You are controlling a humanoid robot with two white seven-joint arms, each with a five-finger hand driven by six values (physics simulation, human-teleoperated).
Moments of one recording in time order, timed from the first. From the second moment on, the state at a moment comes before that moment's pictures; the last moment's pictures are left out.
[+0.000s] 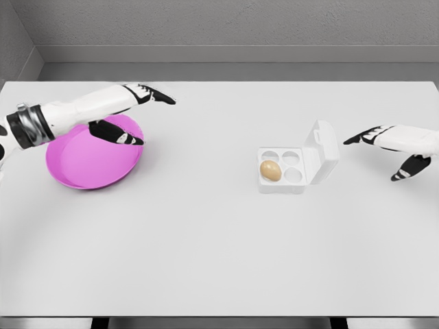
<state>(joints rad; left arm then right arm) -0.59 0.65 -0.43 -1.35 -0.08 -0.61 -0.61 -0.58 -0.93 0.58 -1.22 0.24 -0.61 0.61</state>
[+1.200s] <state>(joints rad) -0.53 0.78 -0.44 -1.38 -0.09 -0.61 -0.61 -0.45 -0.98 0.38 -1.45 0.23 -0.61 0.61</state>
